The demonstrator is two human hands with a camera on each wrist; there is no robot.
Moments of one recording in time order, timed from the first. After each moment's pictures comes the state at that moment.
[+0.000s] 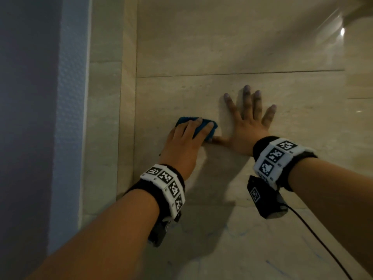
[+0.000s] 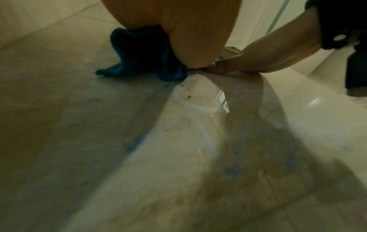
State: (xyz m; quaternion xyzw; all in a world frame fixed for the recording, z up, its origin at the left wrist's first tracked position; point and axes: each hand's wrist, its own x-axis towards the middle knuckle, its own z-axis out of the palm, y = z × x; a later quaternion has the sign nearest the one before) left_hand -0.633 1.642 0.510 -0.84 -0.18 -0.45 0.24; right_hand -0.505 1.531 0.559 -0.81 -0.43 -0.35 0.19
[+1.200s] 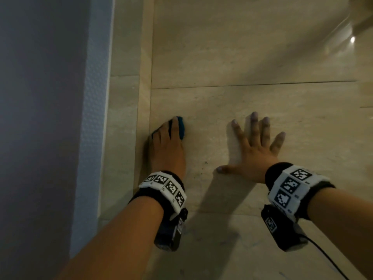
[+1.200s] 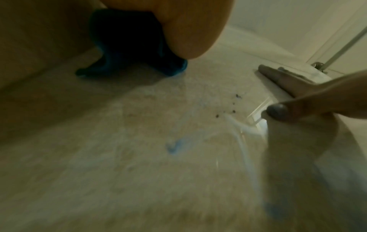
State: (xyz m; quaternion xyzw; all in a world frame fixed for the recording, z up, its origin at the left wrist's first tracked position) left_hand -0.651 1.680 0.513 -0.74 -0.32 -0.57 0.12; right_hand -0.527 1.524 0.535 -0.85 -0.44 -0.26 0.14
